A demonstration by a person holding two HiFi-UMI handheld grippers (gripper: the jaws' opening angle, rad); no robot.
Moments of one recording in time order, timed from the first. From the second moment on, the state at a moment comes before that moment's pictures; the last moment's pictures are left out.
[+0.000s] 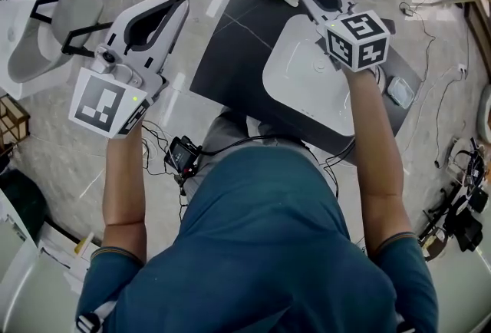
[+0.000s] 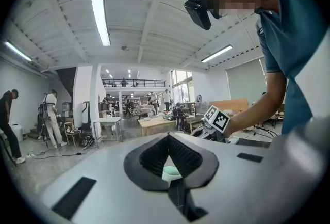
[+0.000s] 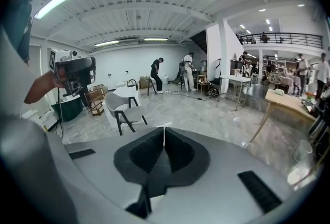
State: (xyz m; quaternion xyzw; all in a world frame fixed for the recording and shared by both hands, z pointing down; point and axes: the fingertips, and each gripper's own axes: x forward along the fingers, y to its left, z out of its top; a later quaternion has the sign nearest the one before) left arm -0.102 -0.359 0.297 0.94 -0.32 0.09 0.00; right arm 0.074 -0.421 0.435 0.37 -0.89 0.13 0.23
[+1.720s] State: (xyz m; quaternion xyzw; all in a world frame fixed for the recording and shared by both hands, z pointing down) left arm -0.132 -0.370 0.358 0.93 -0.33 0.11 0.07; right arm 0.072 -0.490 0.615 0.33 -0.84 0.14 0.40
